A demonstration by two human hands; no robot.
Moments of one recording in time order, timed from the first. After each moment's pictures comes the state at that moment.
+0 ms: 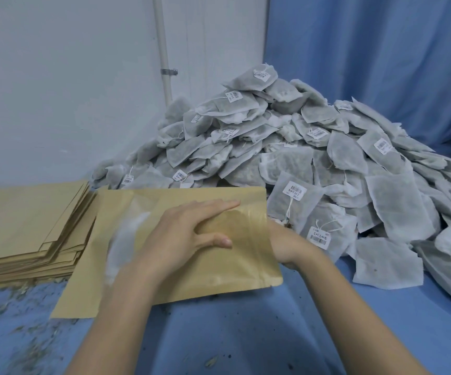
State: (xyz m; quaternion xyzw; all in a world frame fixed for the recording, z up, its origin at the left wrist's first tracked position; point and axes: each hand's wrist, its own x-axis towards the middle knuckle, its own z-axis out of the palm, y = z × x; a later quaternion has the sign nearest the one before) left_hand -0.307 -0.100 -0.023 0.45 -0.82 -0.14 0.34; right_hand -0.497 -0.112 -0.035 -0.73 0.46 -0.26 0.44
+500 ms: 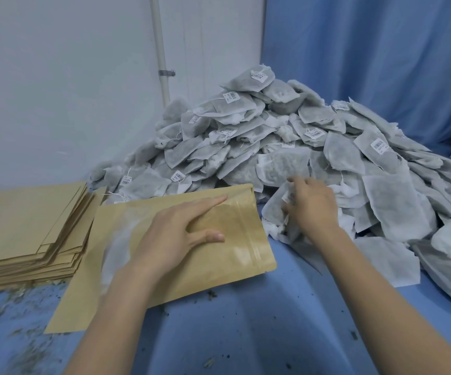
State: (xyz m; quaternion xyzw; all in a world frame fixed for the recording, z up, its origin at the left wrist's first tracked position) left_hand -0.302 -0.104 -0.030 0.46 -0.79 -0.15 0.38; right_hand -0.556 -0.173 -0.045 -0.65 0.70 -0.24 -0.15
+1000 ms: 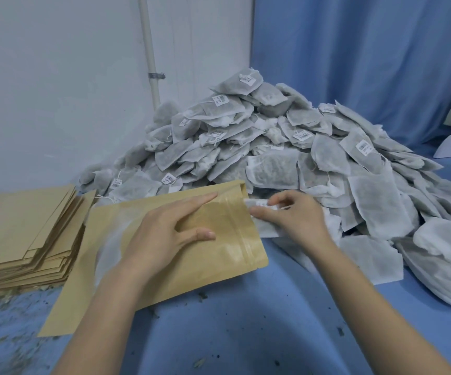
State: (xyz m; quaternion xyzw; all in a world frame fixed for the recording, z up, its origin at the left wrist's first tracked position) left_hand -0.305 -0.100 -0.023 0.45 -0.78 -0.15 0.40; right_hand -0.532 -0.113 -0.025 -0.57 0.61 -0.50 0.24
